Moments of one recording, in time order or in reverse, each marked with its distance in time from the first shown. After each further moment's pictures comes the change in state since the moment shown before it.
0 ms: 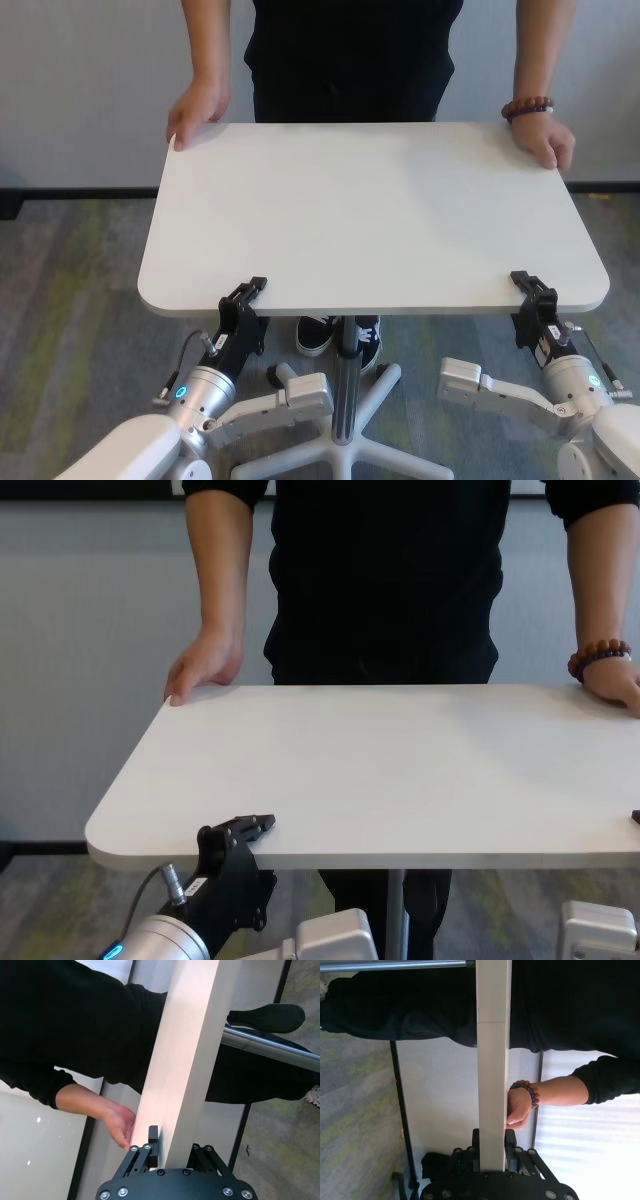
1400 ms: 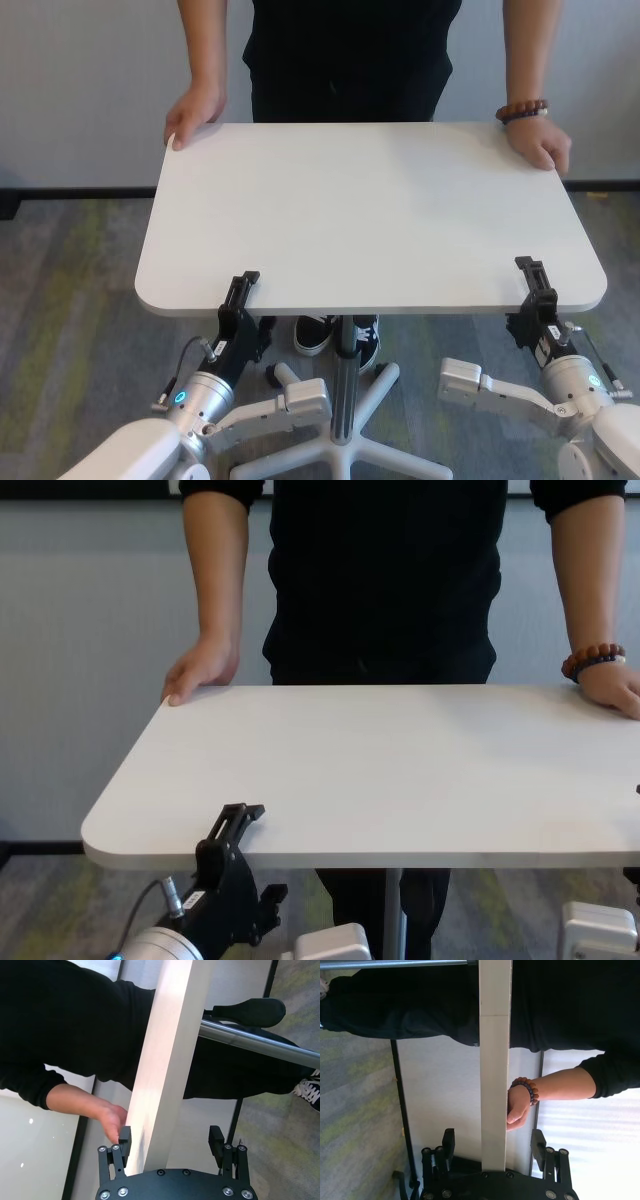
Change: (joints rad) left arm 0.003 0.005 0.002 -0.009 0.002 0.007 0.000; right arm -0.001 0.003 -0.002 -0.004 -0.002 0.000 0.002
